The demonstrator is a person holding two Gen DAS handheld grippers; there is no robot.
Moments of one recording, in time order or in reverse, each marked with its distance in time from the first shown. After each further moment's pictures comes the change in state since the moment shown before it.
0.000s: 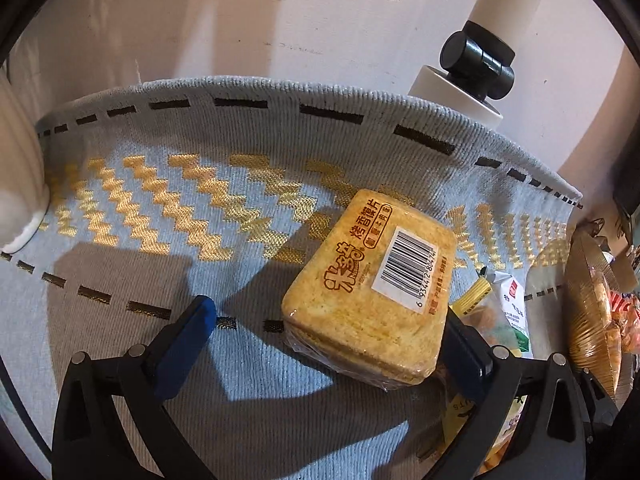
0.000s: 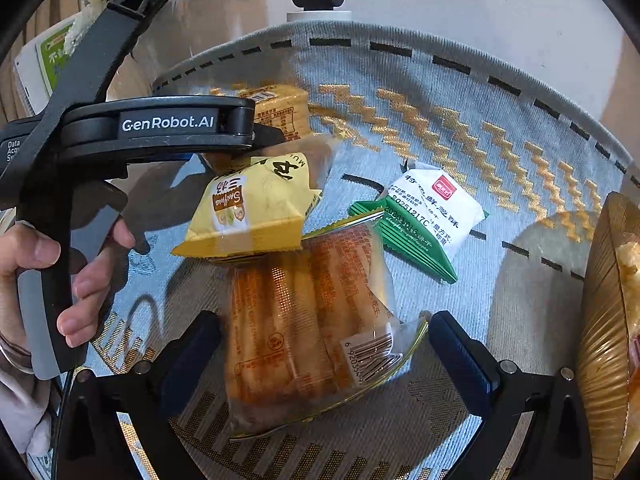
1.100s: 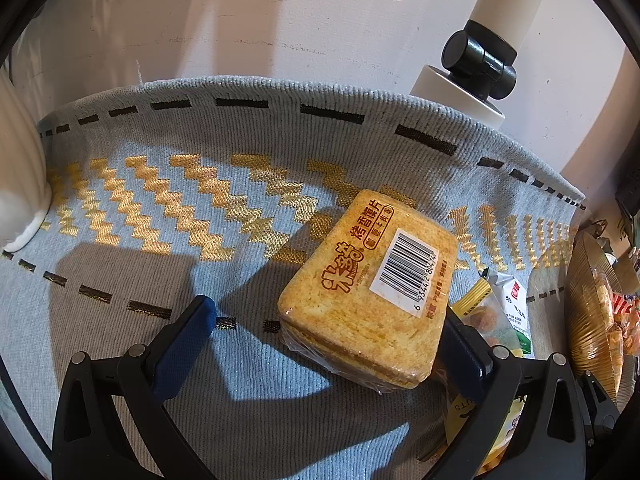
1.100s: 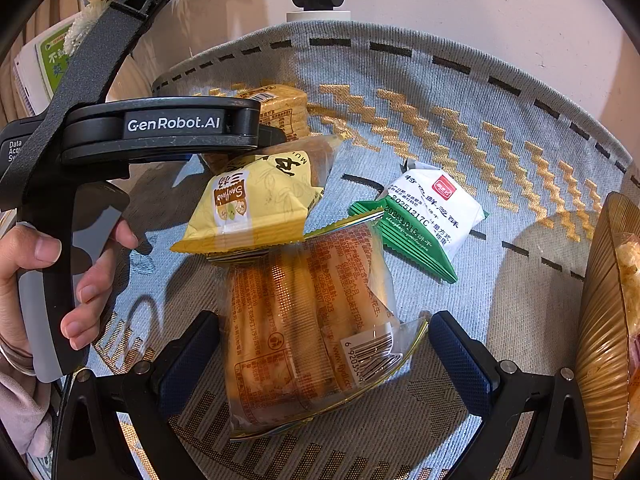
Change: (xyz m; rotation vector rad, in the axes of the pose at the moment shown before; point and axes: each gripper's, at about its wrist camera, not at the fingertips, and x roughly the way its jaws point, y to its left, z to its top) left arm 0.003 -0.004 0.001 0.003 -0.003 0.001; right arm -0.001 -0.001 0.001 0.001 0.000 0.000
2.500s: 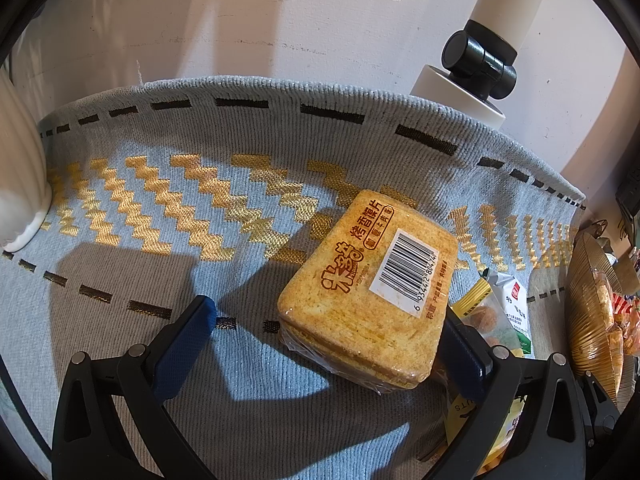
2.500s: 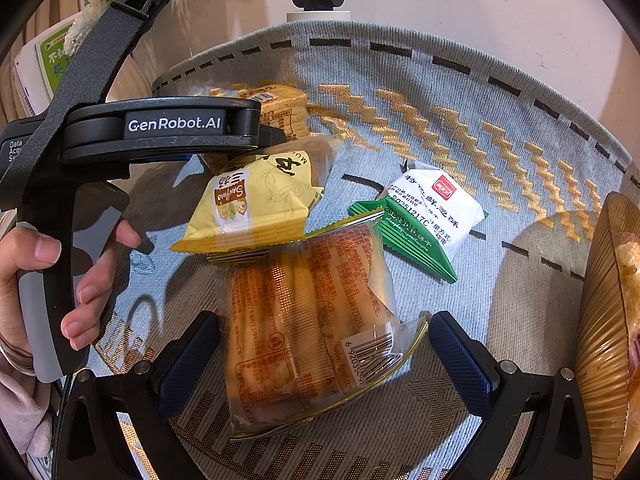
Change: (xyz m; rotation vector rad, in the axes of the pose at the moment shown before) left arm 0.000 0.000 0.000 0.000 -0.005 0.002; right arm 0.001 0.001 0.000 0.001 -0.002 0.004
